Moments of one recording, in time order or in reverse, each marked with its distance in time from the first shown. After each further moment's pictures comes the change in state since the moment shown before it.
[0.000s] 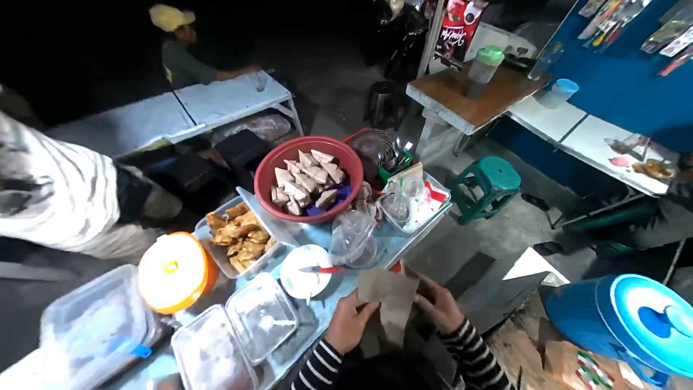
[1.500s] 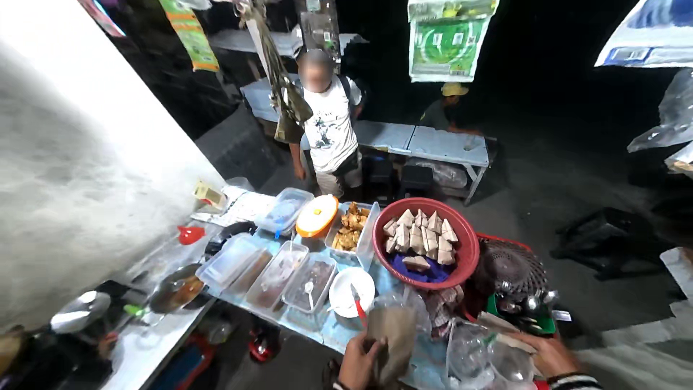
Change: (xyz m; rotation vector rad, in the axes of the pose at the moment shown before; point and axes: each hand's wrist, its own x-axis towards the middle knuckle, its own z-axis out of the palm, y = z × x) left_hand 0.098 0.011 0.086 -0.263 1.108 -0.413; right_hand 0.421 -0.034 -0.137 -1.231 -0.825 -0.203
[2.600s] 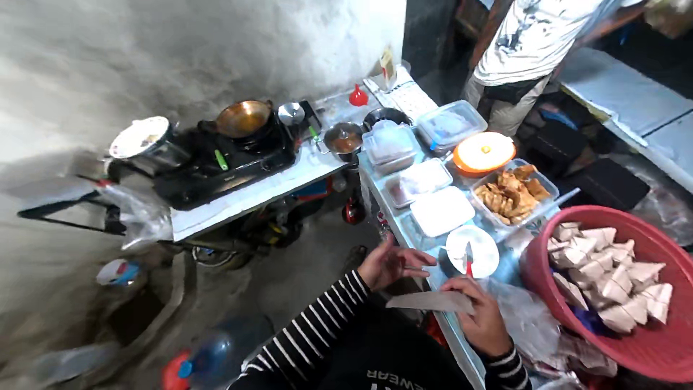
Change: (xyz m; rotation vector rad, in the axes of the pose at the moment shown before) left_hand -0.089 -0.029 -0.199 -0.992 -0.083 0.266; right_hand -0.029 -0.378 0.120 0.707 -0.149 -1.290
